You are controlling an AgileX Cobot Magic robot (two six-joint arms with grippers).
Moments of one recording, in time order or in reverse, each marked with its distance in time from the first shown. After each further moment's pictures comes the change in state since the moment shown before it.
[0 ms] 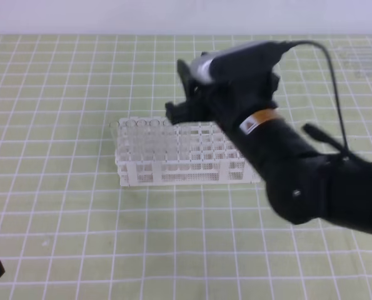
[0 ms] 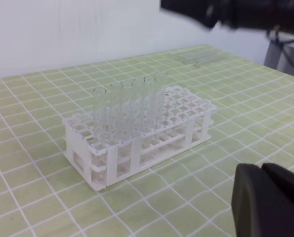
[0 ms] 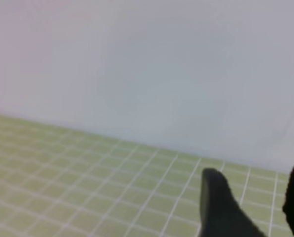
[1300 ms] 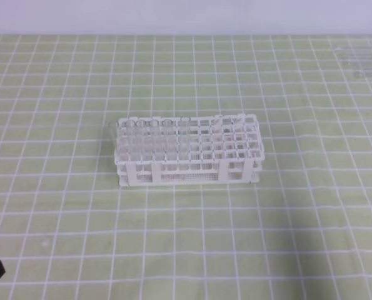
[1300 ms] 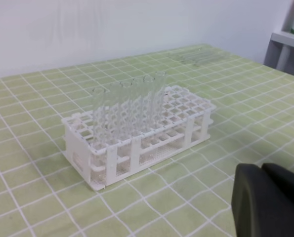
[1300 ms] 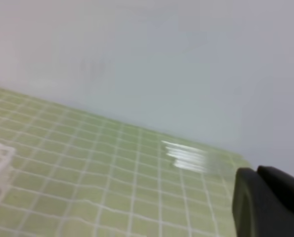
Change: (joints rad) left arm 0.000 0.001 0.000 0.001 -0.002 0.000; right arm -0.635 -1.234 0.767 0.149 0.546 -0.575
